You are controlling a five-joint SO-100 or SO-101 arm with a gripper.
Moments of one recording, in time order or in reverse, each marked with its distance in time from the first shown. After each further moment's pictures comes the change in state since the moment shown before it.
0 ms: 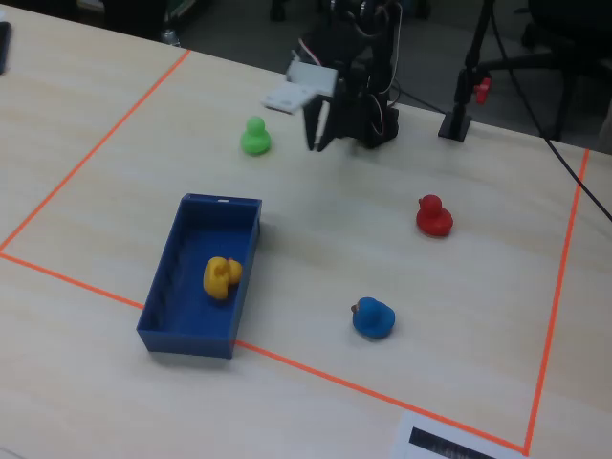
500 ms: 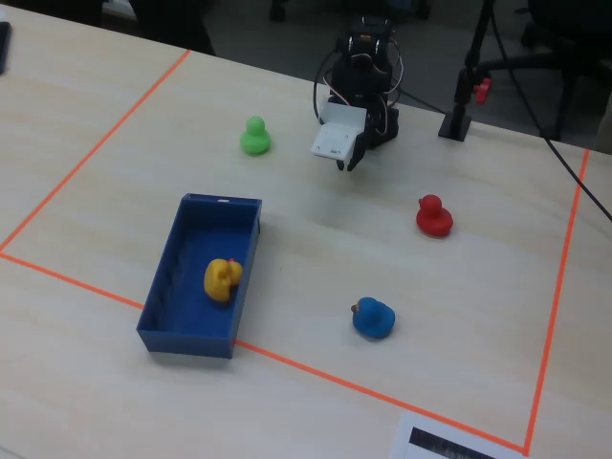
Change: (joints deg) arm -7.8 40.3 41.2 10.3 -7.1
